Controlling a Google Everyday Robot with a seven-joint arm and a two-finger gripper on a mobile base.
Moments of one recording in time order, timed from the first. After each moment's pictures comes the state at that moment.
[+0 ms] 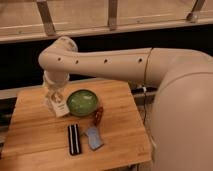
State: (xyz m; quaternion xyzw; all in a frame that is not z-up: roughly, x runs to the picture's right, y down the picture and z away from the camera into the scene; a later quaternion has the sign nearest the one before) arm -0.229 -0.001 0.677 -0.29 -0.05 0.50 0.82
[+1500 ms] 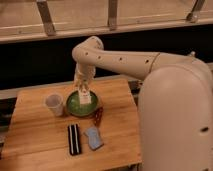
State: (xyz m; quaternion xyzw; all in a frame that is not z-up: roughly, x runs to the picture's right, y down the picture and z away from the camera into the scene) arm -0.117 -0.026 0.797 -0.25 0.05 0.61 0.75
